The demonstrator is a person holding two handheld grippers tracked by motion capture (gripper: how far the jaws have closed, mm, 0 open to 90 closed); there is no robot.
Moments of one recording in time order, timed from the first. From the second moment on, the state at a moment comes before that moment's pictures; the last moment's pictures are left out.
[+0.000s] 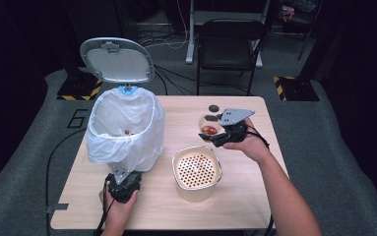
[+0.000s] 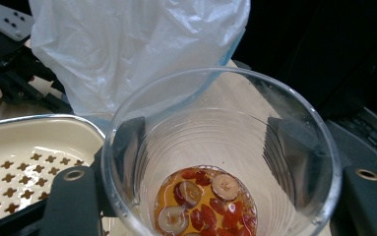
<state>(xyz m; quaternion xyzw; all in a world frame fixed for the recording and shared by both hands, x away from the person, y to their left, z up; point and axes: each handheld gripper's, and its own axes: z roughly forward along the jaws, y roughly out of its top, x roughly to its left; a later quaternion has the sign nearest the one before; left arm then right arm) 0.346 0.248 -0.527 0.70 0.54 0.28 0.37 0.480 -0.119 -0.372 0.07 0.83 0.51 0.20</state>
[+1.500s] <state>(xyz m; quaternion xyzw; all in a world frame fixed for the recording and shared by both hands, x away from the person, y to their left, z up) 0.346 0.248 -0.528 0.69 0.54 0.28 0.38 0.378 -0.074 -0.386 -0.30 0.74 0.20 0.57</state>
